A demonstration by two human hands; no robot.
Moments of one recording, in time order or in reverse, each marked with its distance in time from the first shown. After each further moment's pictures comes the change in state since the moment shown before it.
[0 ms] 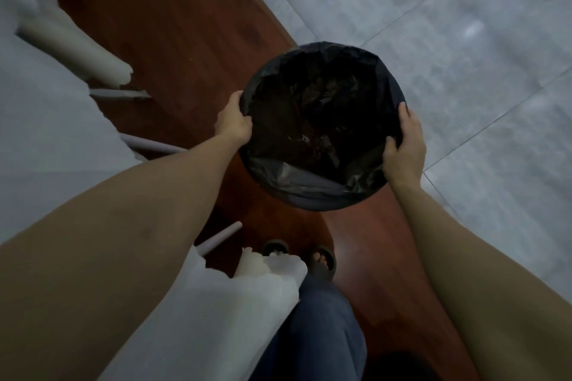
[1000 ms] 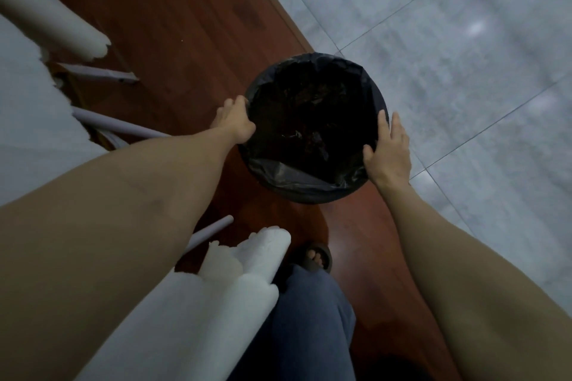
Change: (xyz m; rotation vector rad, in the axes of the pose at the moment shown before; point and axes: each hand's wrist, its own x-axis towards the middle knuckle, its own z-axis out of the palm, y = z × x) left_hand 0.040 -0.036 0.051 0.481 -0.111 0.005; right_hand -0.001 0.046 0.055 -0.454 -0.244 -0.004
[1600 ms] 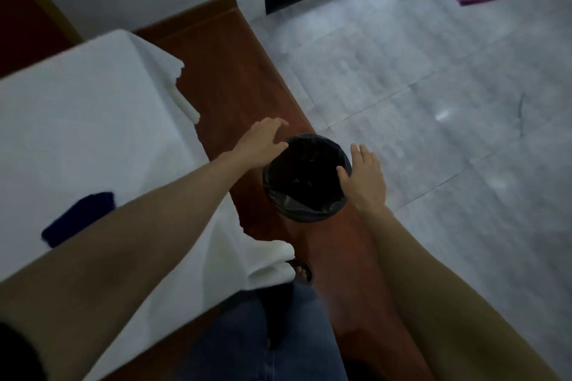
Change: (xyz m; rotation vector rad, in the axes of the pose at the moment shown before) left_hand -0.269 0.040 -0.219 -0.135 0.128 0.452; right_hand -0.149 -0.144 -0.255 -0.025 -0.004 -0.198
